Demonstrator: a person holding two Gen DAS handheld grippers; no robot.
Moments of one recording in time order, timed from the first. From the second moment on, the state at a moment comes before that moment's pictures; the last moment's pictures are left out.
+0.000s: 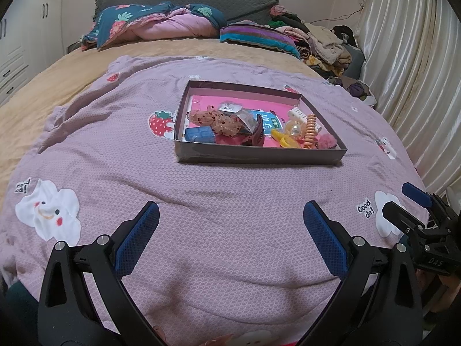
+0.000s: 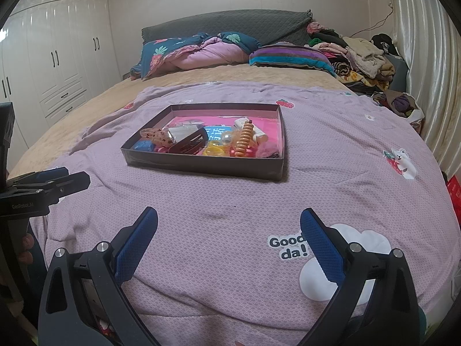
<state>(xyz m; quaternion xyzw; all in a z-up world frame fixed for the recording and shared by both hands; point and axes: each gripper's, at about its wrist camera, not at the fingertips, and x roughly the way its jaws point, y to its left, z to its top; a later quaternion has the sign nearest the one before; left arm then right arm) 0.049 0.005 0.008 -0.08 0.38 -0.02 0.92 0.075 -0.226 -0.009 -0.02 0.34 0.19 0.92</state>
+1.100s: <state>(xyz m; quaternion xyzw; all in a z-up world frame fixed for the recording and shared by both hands) 0.047 0.016 0.008 -0.08 0.38 -0.02 0.92 0.076 -0.235 -0.003 -0.02 0.33 0.17 0.93</state>
